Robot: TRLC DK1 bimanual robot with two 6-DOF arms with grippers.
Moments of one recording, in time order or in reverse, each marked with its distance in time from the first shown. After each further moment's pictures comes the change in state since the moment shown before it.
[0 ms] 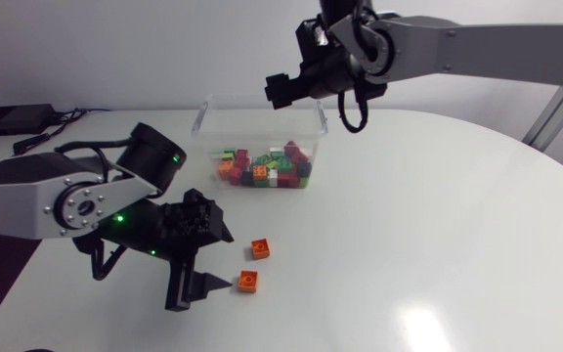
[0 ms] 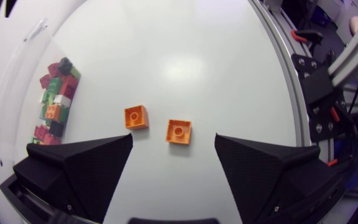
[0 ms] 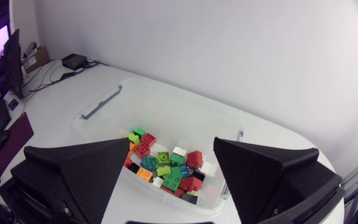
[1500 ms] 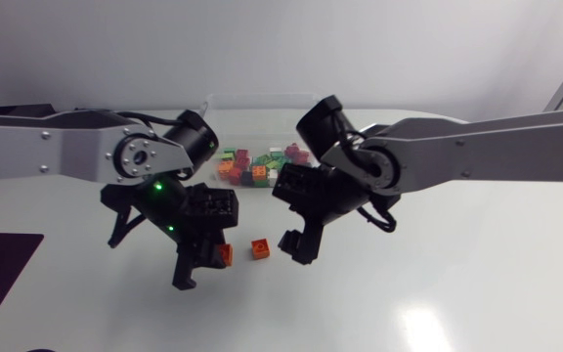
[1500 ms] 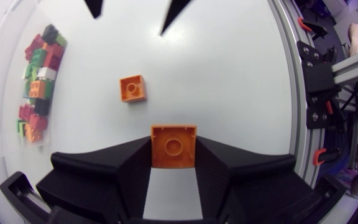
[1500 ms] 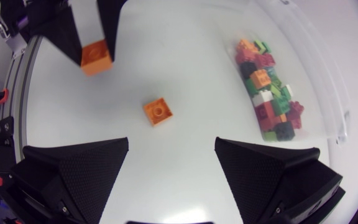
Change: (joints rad) left arm -0.009 0.188 0.254 -0.295 -0.144 -0.013; right arm 0.169 -0.166 -0.516 -0.195 -0.200 -0.586
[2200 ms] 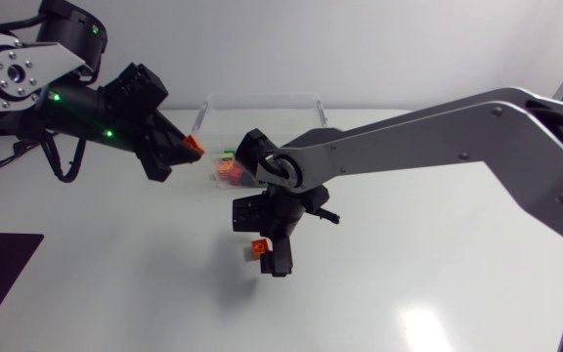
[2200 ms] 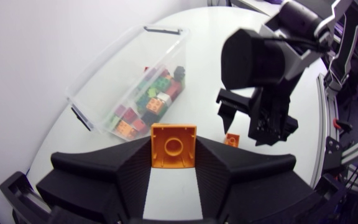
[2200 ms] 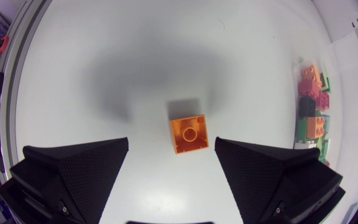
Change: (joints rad) left arm 0.318 -0.149 0.151 0.206 0.180 -0.252; right arm 0.095 0.354 0.324 -0.238 0.039 -0.273
